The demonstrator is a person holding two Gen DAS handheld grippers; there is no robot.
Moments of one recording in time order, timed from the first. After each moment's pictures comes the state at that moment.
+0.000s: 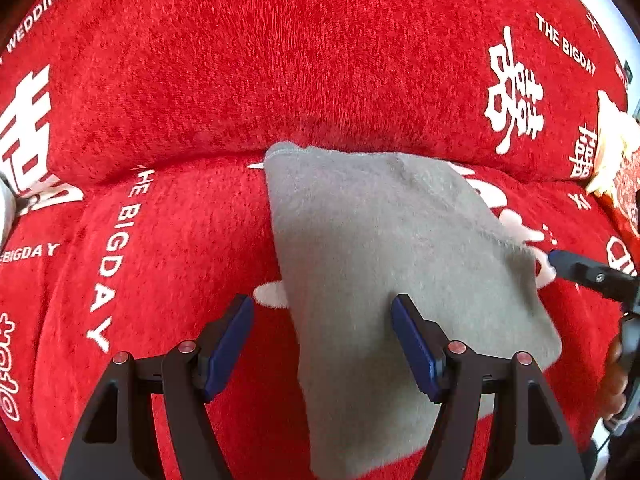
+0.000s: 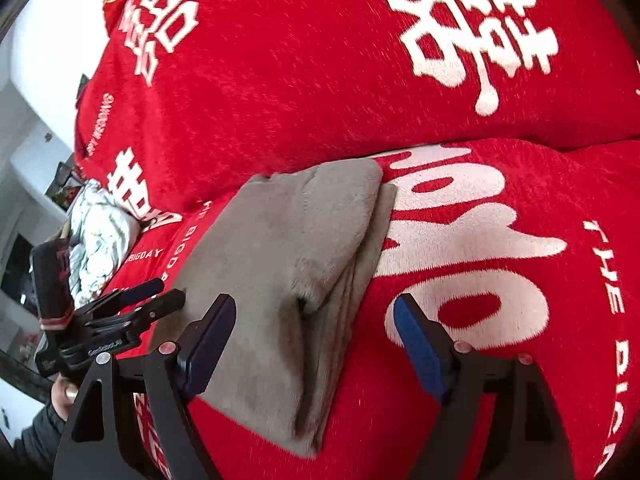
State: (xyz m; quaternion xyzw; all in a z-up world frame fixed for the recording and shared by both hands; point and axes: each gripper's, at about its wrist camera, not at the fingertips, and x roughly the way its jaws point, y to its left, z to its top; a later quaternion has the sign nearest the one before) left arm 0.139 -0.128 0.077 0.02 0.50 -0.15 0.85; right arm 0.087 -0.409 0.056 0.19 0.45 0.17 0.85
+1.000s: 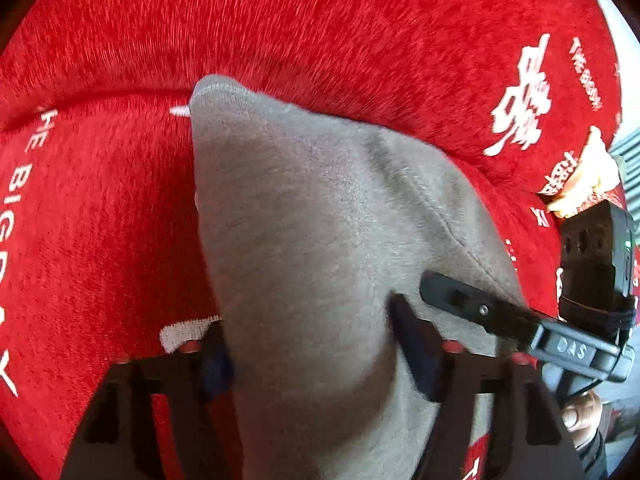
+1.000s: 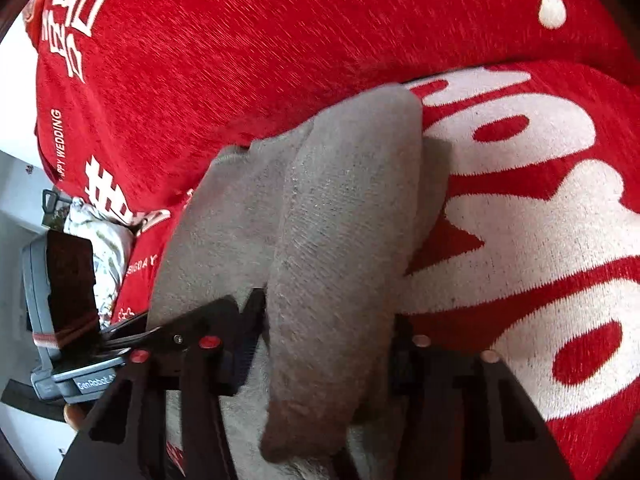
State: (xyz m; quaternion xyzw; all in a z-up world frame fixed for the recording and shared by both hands) left arm 0.207 -0.150 0.029 -0.09 0.60 -0.24 0.76; right arm 0.160 -0.365 0.000 0.27 0.54 0.17 0.78
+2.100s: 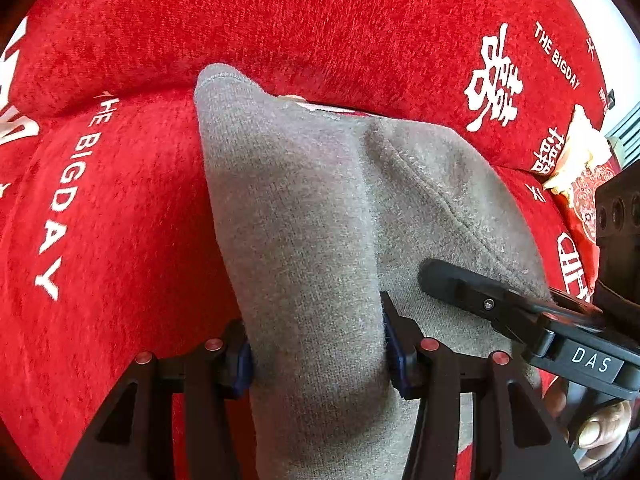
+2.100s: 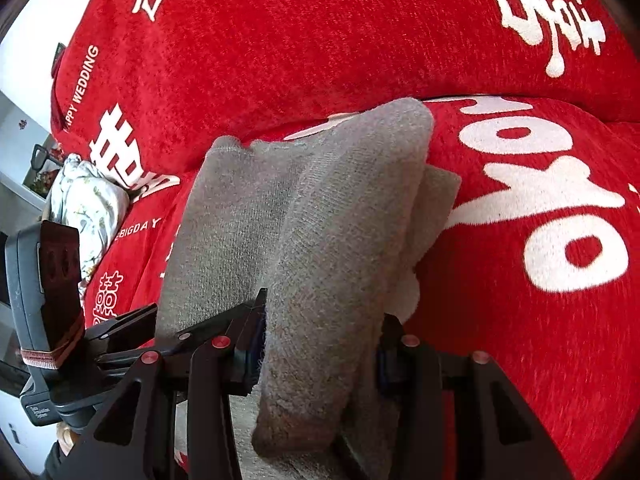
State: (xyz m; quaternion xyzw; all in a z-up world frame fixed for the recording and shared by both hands) left arm 0.119 -0.099 0.060 -0.06 0.57 -0.22 0.79; right arm 0.087 -0.289 0.048 0.18 0.52 0.15 0.82
